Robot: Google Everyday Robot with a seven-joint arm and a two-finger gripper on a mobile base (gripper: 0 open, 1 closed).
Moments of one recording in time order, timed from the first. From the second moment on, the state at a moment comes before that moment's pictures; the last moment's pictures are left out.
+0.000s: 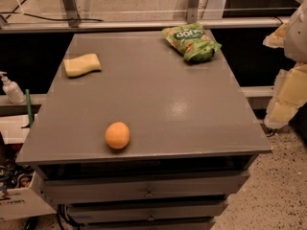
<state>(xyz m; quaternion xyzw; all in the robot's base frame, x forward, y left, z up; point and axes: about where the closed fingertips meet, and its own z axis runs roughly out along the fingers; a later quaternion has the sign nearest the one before) 0.438 -0.217 0.976 -0.60 0.78 -0.03 0.16</state>
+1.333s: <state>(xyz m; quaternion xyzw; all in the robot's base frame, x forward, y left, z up) 0.419 -0.147 0.960 -0.62 0.74 0.05 0.26</state>
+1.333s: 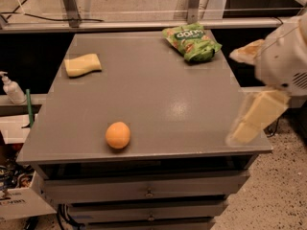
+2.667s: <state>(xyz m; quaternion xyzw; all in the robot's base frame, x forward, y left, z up) 0.451 -0.051 0.922 -0.60 0.68 0.17 0.39</state>
